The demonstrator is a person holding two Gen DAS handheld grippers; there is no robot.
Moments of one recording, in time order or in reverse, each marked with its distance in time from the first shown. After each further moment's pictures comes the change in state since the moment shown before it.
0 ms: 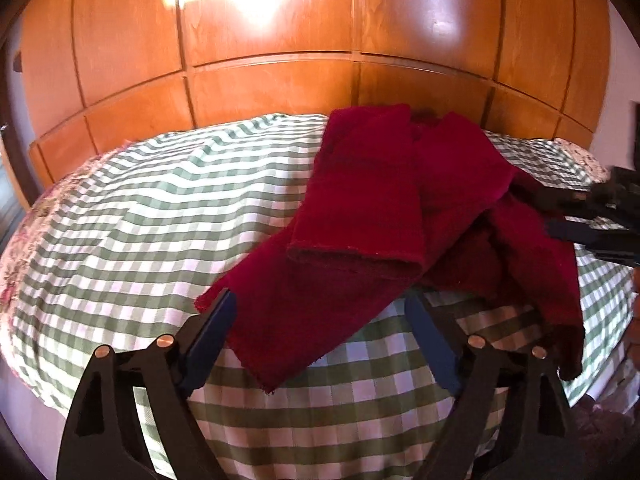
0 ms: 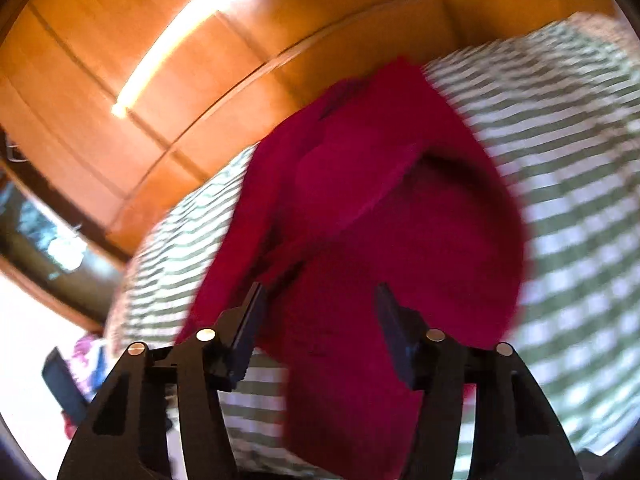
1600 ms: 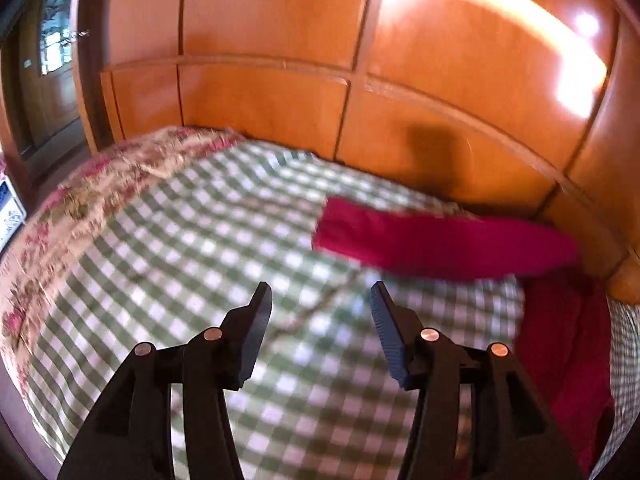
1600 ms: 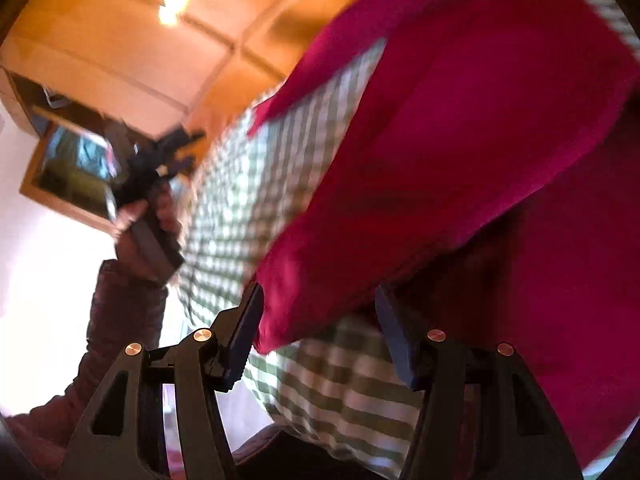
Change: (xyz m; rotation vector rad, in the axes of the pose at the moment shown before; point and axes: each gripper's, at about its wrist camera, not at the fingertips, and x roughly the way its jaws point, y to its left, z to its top) left arm 0.104 0.206 0.142 -0.413 0.035 0.188; right arm 0.110 0.071 -0.019 -0.047 0.338 0.161
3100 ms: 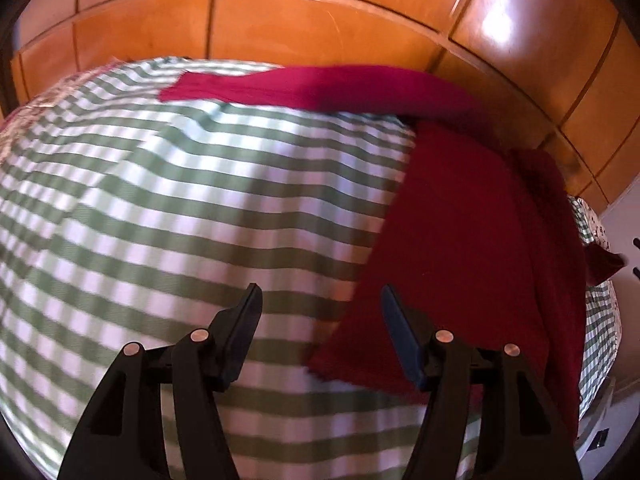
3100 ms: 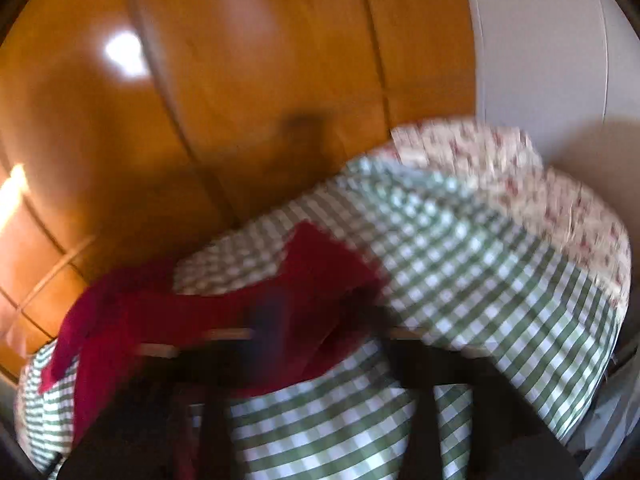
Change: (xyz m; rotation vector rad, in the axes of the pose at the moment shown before) left arm -0.001 -0.085 -0.112 0.173 0.219 -0.273; right arm -0.353 -0.239 0.094 0.333 -0.714 -0.730
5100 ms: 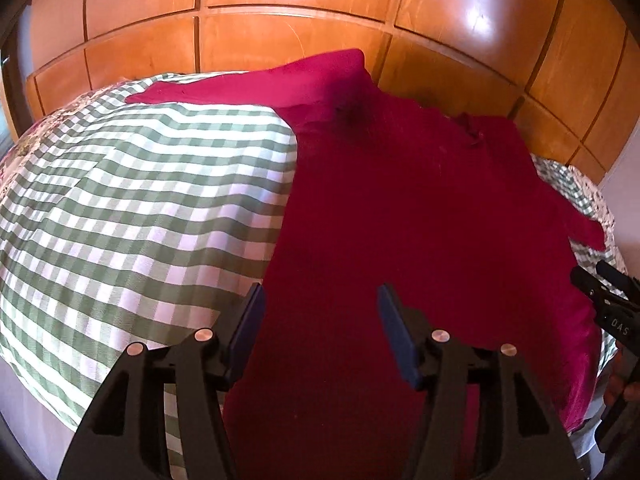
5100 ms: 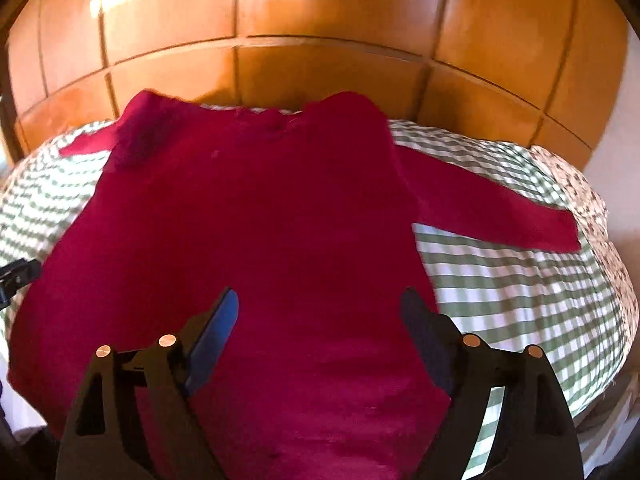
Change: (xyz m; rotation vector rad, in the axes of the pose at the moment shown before) left arm -0.070 -0.078 -0.082 0.079 -0.066 0.081; right arm -0.035 0.184 -0.253 -0.677 0.083 0.101
